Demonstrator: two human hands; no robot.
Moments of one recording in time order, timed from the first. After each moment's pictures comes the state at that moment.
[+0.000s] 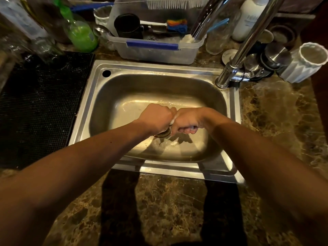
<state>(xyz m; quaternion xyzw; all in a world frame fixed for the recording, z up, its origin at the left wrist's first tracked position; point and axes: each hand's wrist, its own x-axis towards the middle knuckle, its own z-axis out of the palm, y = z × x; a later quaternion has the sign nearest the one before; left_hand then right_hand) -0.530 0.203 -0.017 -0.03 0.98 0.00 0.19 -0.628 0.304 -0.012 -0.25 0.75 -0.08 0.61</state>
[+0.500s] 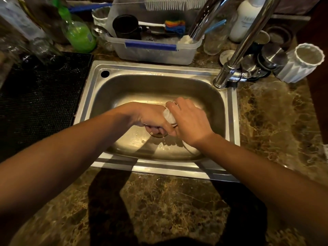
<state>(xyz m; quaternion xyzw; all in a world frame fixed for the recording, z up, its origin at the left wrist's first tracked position) -0.533 0.180 0.019 -0.14 0.72 0.51 0.45 -0.586 0.342 -0.006 -0.53 0.85 -0.07 0.05</state>
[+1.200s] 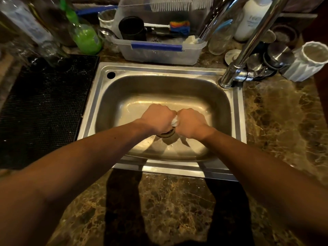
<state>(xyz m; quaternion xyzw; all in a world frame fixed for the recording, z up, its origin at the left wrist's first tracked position) -0.524 0.190 -0.021 -0.03 0.98 0.02 0.20 -0.591 0.311 -0.022 -0.35 0.89 -0.05 0.28</state>
